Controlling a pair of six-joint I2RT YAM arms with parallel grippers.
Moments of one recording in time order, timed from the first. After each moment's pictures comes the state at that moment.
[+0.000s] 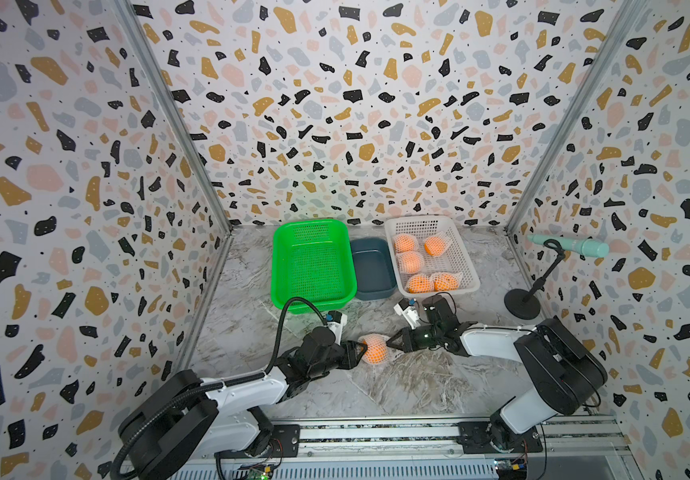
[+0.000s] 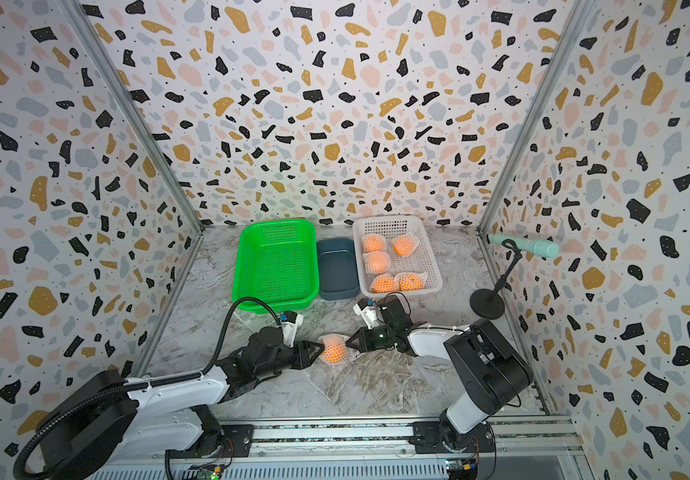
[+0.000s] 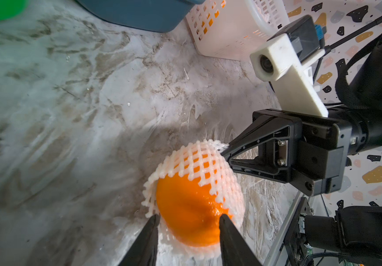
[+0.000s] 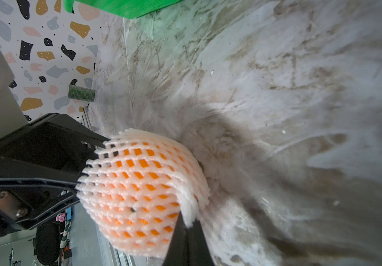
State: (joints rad) left arm -0.79 1.22 0.31 0.35 0.18 -0.76; right arm 0.57 1.57 0.59 0.14 -0.72 0.44
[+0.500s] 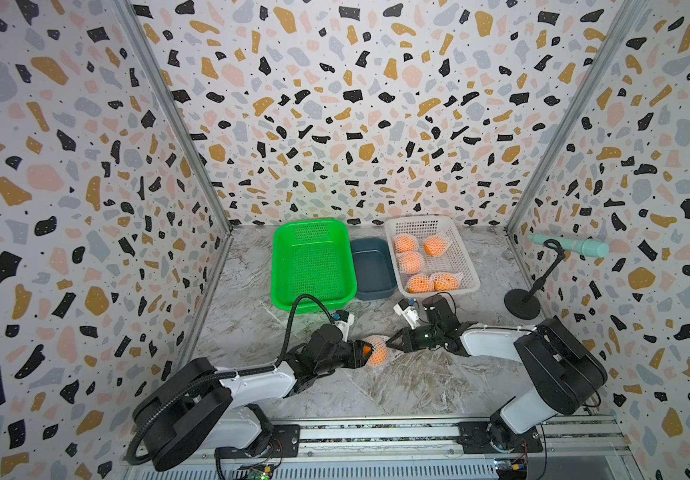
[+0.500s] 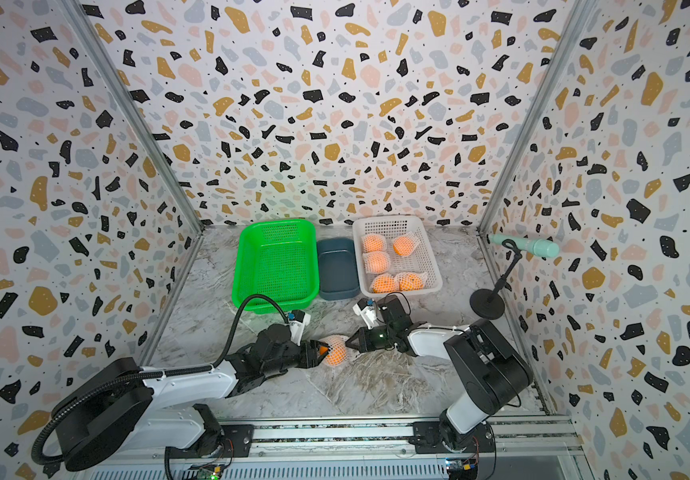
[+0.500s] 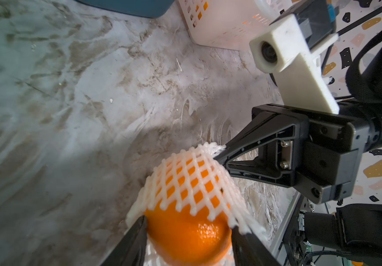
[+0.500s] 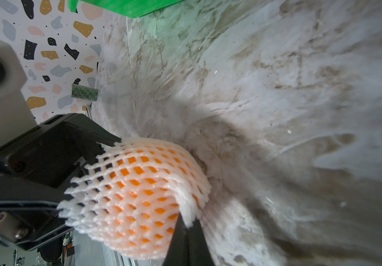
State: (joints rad) left arm -0.82 1.31 0.36 0.36 0.20 -0.76; right arm 0.57 1.57 0.59 0.15 -0.73 0.45
